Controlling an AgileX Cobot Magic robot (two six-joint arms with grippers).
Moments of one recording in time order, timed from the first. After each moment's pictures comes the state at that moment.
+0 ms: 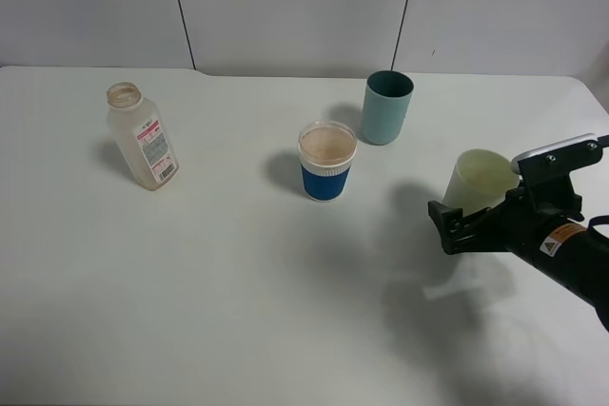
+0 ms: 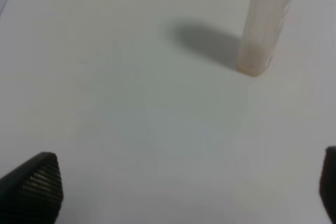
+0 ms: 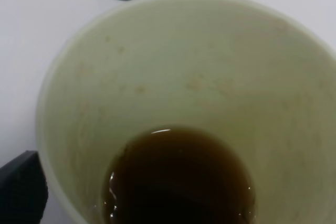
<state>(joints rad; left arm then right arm) 0.01 0.00 -0.51 0.02 1.05 -0.01 0.30 1.84 -0.07 0.11 -1.21 -0.16</state>
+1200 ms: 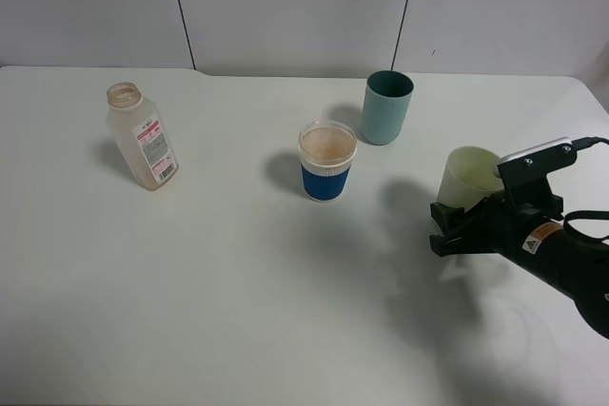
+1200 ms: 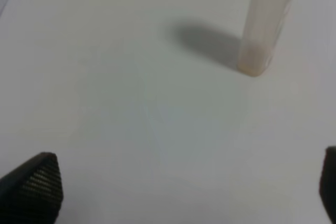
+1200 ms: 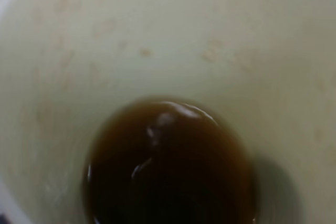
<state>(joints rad) 0.01 0.00 -0.51 0.02 1.05 -0.01 0.30 1.94 -0.13 0.08 -1.21 -0.17</state>
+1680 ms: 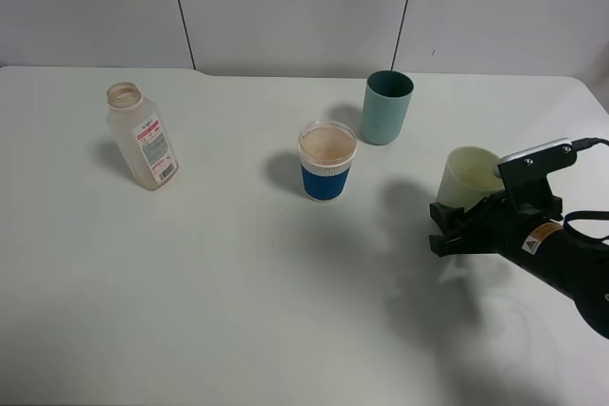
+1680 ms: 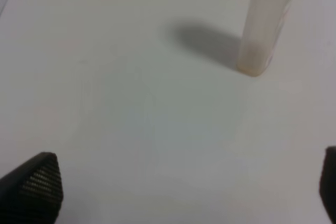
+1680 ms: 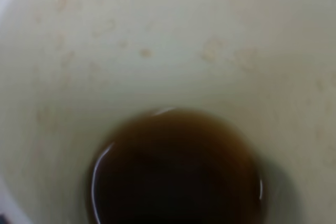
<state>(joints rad) 0.01 0.00 -0.51 0.02 1.05 -0.01 0.30 1.94 -0.13 0.08 -1.21 -0.15</state>
